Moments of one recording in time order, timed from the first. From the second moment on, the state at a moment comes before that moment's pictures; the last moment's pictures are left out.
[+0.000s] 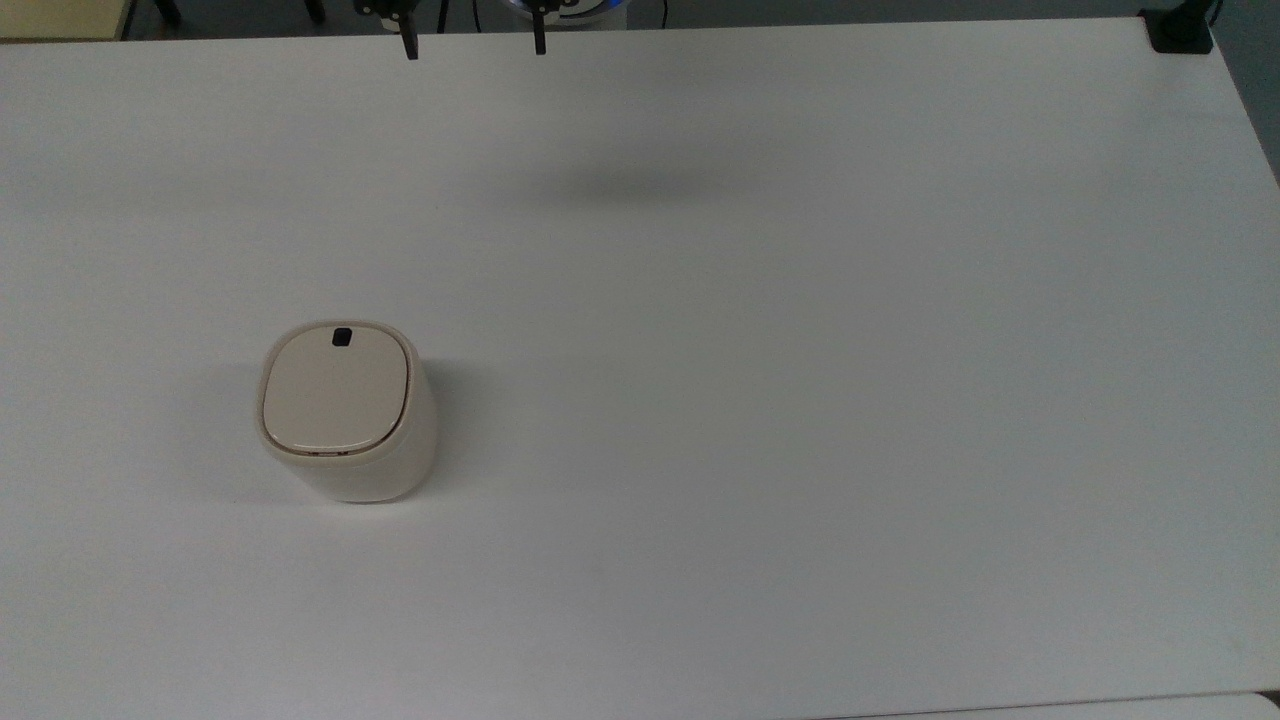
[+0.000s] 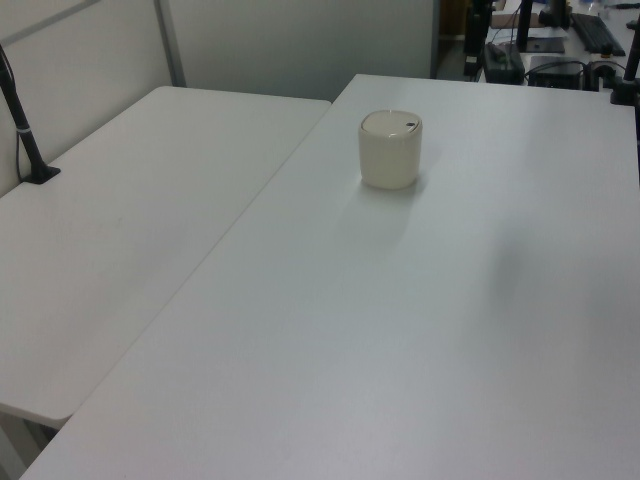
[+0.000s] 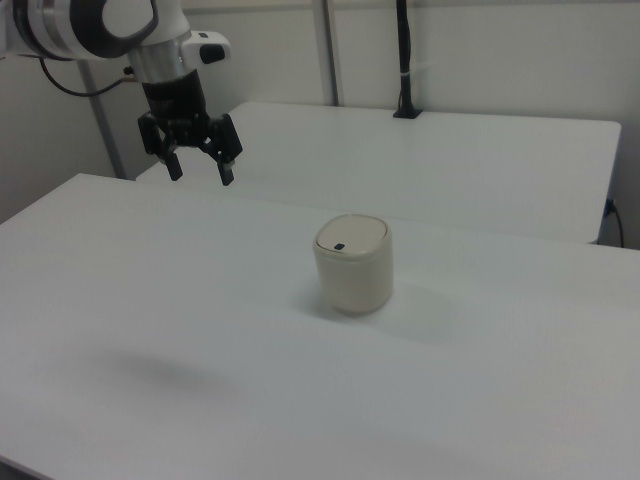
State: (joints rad) arm 0.04 0.00 -0.04 -1.60 -0.03 1.65 -0.12
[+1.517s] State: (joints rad) arm 0.01 0.03 -0.04 -1.60 -0.10 1.78 -0.23
